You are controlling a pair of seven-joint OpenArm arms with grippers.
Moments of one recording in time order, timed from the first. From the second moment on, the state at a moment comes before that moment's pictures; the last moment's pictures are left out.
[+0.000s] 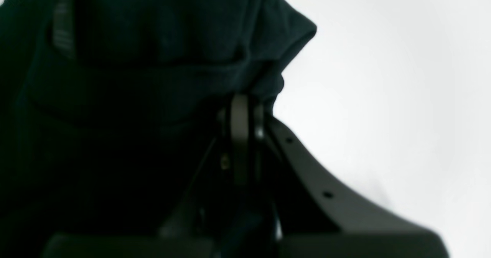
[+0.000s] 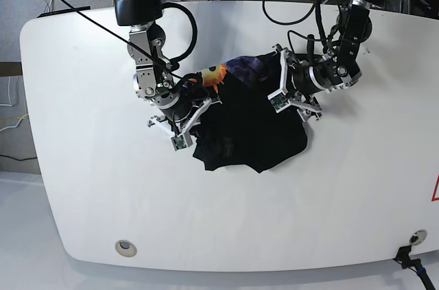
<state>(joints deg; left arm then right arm) 1.2 -17.4 13.3 91.0 -1.5 -42.2 33.9 7.8 1.6 -6.8 68.4 8.5 16.5 -21.9</state>
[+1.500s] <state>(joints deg) 12.8 -13.5 -13.2 104.2 -0.9 -42.4 25.8 -13.7 -0.3 -5.3 106.8 8.1 17.1 -30.3</state>
